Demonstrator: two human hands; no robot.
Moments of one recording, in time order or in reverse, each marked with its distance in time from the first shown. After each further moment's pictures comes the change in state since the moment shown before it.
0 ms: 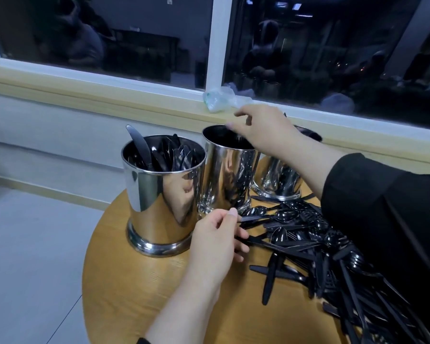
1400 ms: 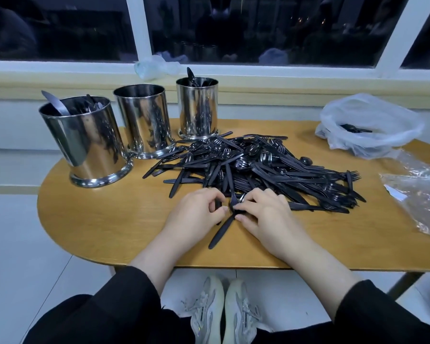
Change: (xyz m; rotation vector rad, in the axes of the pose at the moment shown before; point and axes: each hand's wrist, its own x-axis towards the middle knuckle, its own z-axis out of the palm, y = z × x) left_hand -0.124 -0.060 0.086 1.105 -0.327 0.497; right_hand -0.396 0.117 -0.004 -0.093 -0.015 0.011
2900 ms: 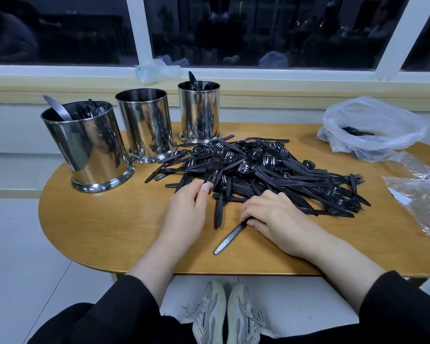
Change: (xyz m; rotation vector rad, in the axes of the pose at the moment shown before) left_hand -0.003 0.000 -0.012 -0.268 0.253 -0.128; right_hand 0.010 0.015 -0.023 0.021 -0.197 -0.216
